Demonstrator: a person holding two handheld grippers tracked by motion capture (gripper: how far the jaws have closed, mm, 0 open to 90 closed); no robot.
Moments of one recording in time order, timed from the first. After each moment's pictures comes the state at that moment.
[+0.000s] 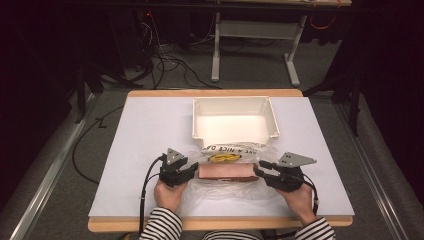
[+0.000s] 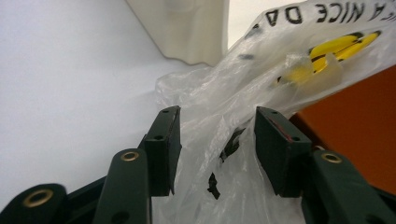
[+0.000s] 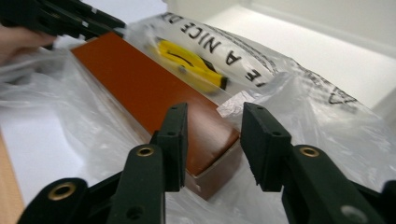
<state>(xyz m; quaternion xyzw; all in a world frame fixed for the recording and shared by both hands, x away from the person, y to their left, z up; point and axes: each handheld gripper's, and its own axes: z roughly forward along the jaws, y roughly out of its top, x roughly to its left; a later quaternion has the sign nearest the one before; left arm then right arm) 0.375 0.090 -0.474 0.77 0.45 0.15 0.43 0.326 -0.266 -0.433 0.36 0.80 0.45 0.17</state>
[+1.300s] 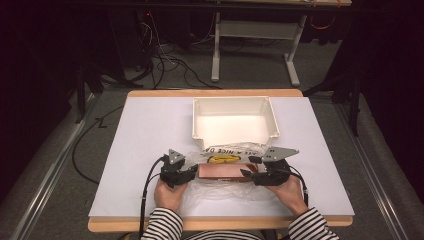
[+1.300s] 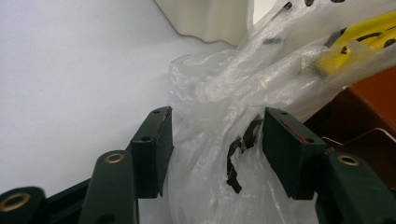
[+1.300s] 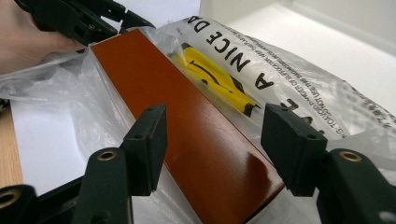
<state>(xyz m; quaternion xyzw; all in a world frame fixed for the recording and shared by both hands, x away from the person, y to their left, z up) 0.380 0.089 -0.486 0.77 0.46 0.16 0.40 0.349 -0.237 -0.431 0.30 0.84 0.43 0.14</state>
